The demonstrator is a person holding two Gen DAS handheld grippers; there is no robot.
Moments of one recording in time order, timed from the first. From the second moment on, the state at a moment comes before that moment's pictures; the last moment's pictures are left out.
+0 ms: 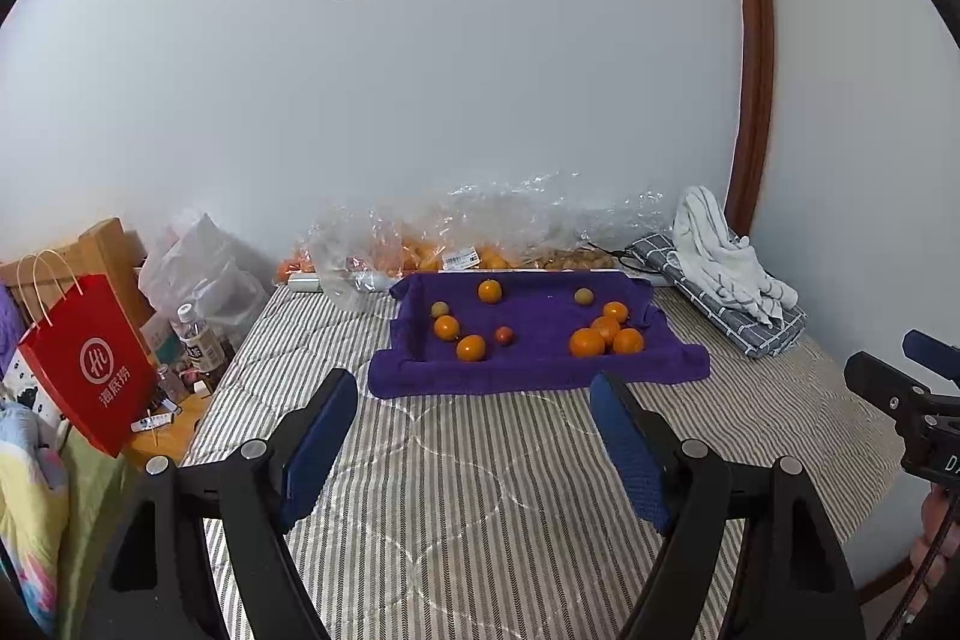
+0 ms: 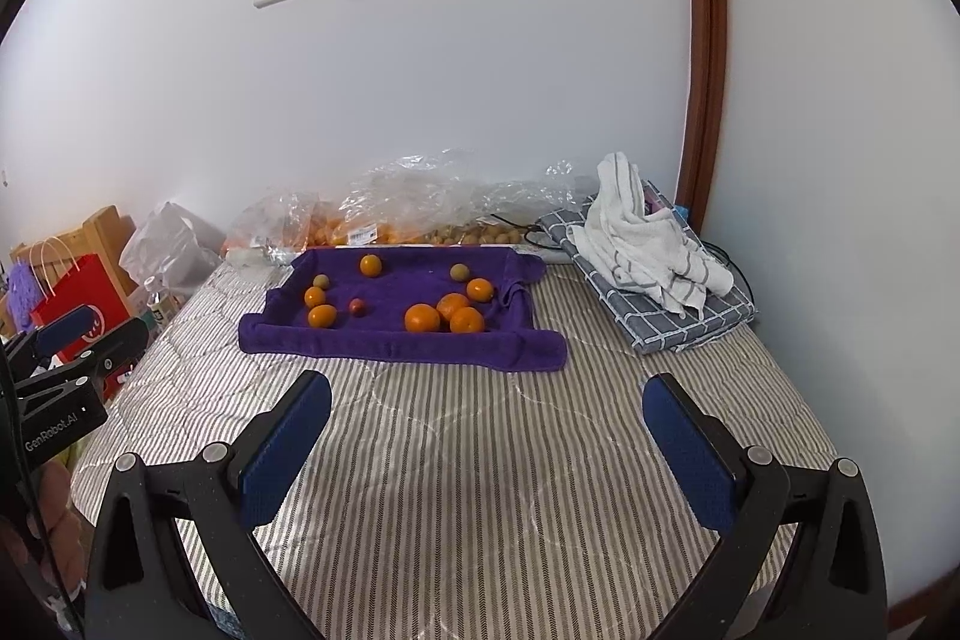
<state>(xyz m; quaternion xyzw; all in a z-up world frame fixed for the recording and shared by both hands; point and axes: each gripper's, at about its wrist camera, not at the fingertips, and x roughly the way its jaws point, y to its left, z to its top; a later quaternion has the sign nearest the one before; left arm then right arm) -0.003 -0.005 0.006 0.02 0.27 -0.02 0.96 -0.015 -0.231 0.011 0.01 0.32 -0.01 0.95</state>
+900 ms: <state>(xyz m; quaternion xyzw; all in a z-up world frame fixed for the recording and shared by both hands) -0.002 -0.004 0.009 0.02 0.27 -0.02 0.96 -0.018 -0.233 0.013 0.01 0.32 -0.01 0.95</state>
